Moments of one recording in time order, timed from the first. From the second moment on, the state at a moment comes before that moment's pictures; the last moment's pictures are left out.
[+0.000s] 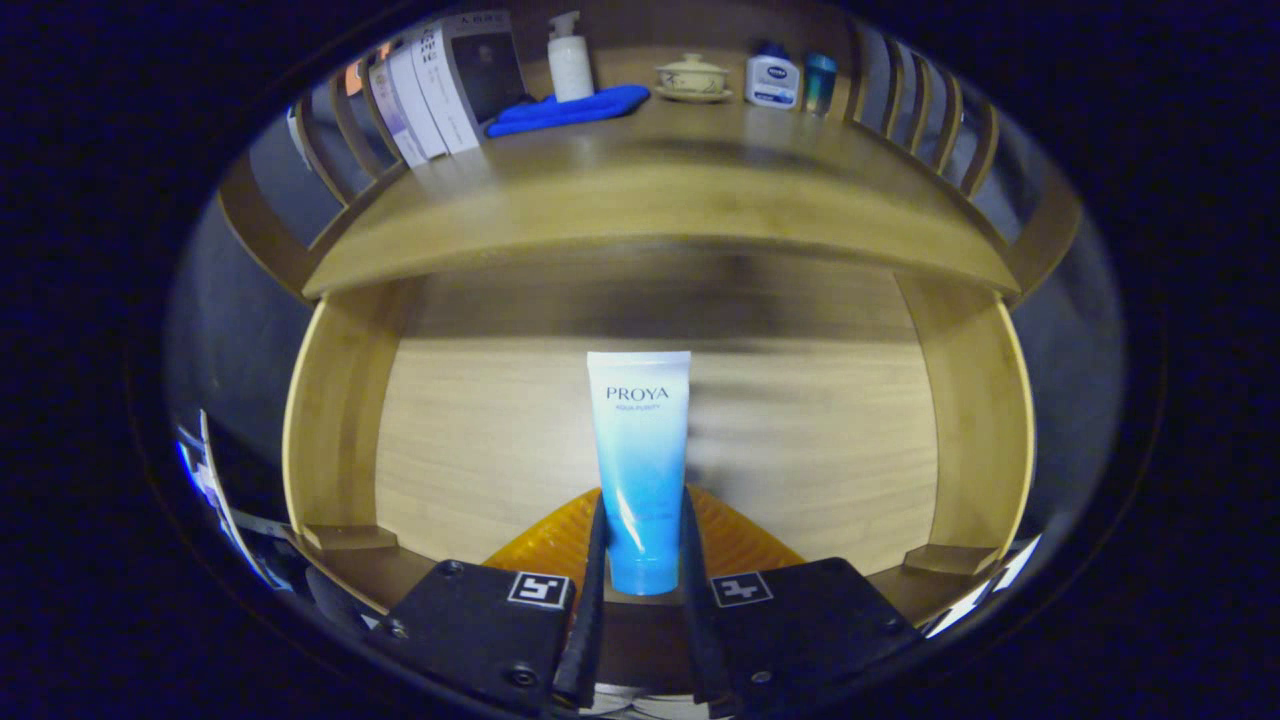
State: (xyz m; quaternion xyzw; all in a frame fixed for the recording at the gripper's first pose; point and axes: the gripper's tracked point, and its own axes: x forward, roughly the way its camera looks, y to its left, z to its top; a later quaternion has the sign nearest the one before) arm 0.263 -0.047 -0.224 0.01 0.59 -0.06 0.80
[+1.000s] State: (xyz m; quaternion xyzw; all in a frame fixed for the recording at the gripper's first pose) arm 0.404 -0.040 -0.133 0.02 0.51 -0.07 0.85
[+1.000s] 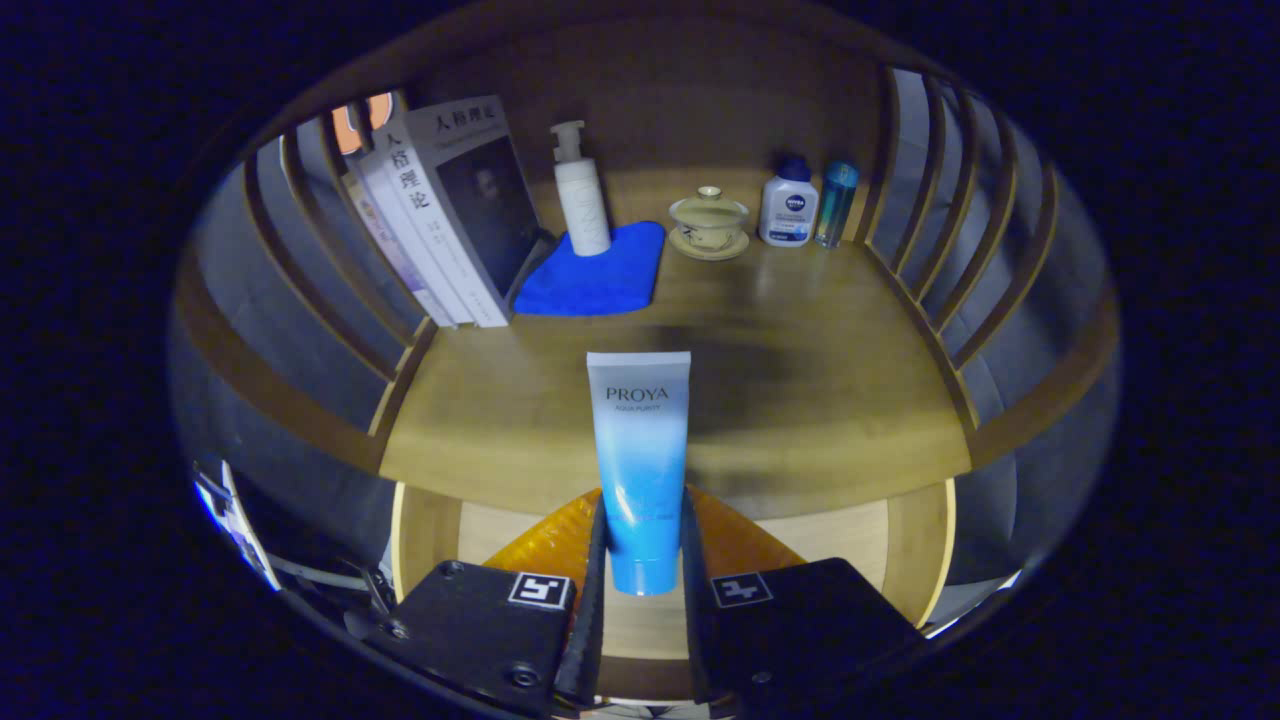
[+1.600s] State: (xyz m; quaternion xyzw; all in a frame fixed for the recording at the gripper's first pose) arm 0.464 -0.054 -0.177 0.01 0.53 -0.10 0.84
